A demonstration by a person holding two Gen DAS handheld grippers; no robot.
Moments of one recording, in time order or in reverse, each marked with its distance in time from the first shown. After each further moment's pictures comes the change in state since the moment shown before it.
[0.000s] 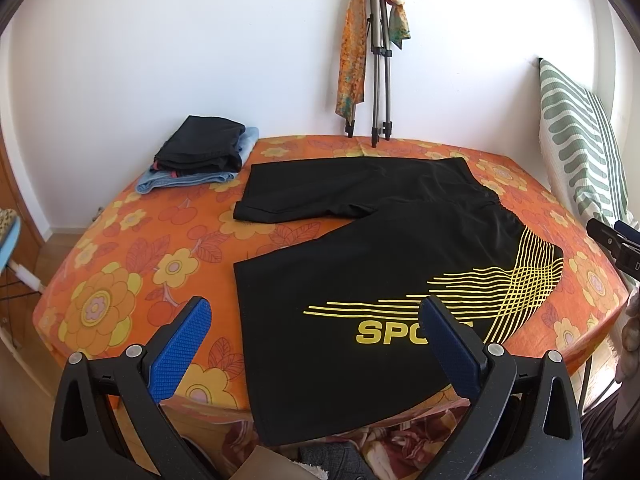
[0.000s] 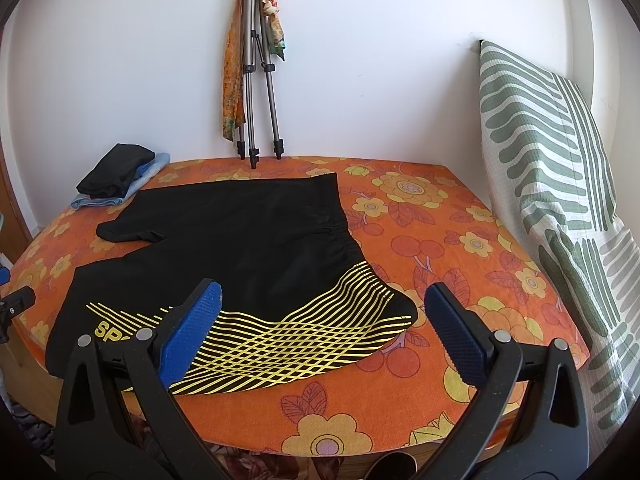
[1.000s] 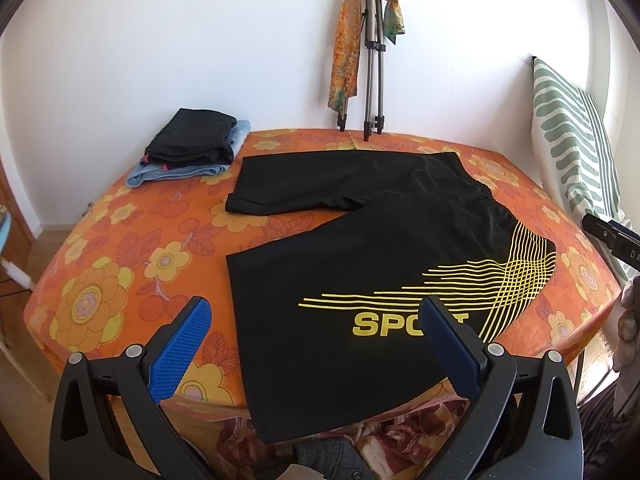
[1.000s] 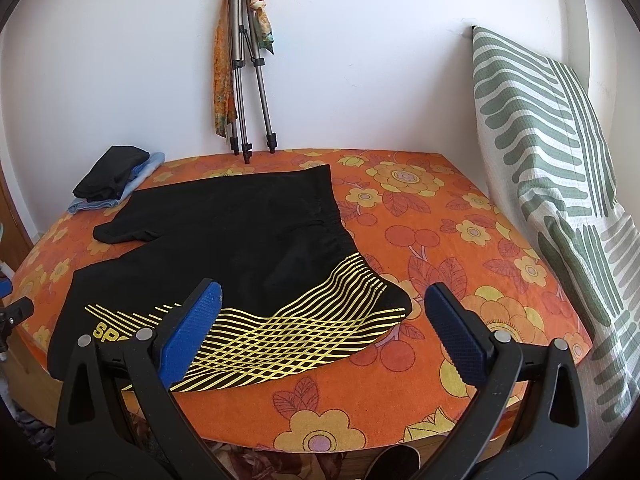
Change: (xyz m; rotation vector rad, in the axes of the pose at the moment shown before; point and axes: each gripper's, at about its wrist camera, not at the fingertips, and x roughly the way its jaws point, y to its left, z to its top) left arm 0.005 0.005 -0.005 -0.002 0.022 -0.043; right arm 0.004 -0.016 -0.006 0.048 0.034 0.009
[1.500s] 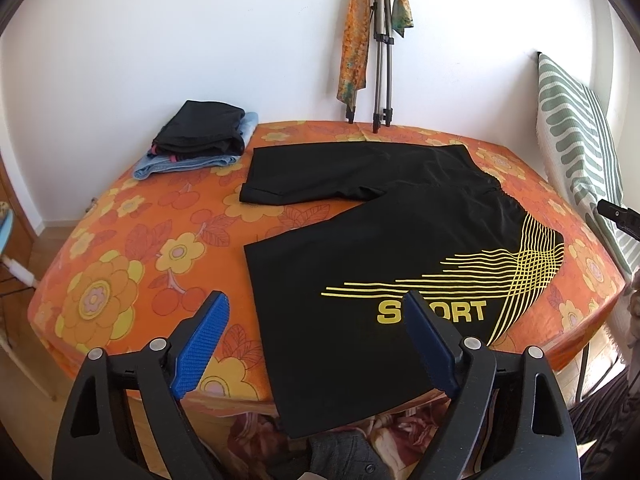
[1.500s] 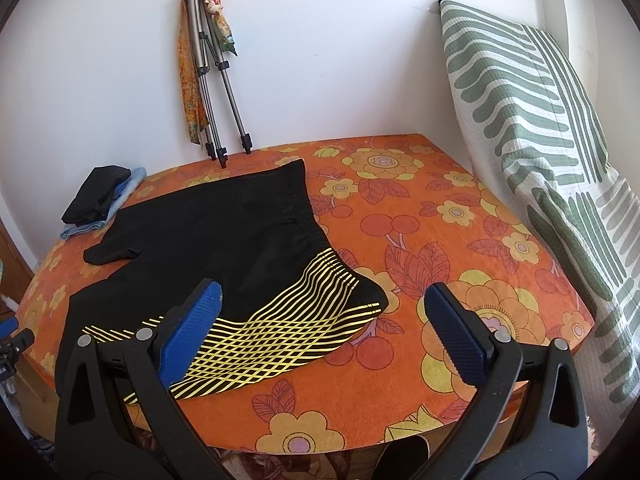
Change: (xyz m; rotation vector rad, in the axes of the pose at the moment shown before) left arm 0.000 0.021 -0.008 0.005 0.019 0.015; right arm 0.005 -0.037 0.013 0.122 0.050 -0.012
